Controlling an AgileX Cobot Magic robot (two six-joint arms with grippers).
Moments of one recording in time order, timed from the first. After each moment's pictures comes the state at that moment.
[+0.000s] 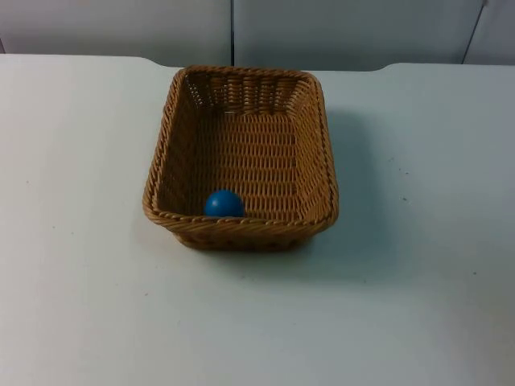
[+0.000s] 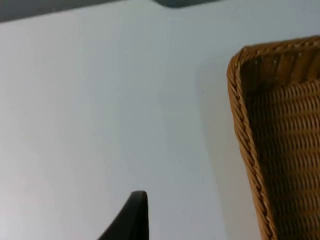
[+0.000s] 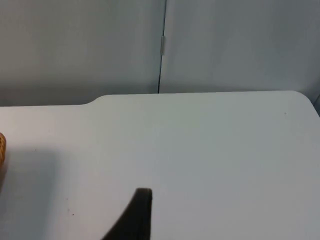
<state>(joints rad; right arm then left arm) 0.08 0.87 -0.97 -0.34 0.70 0.26 -0.33 1.67 -1.51 0.18 0.83 -0.24</state>
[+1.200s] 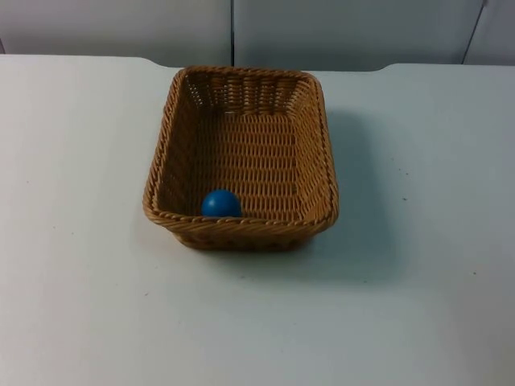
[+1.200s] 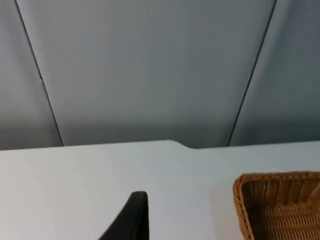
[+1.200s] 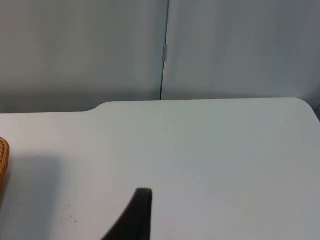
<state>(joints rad) 0.08 0.87 -0.97 -0.34 0.68 0.26 -0.17 1.19 -1.23 0.10 0.56 -0.17</state>
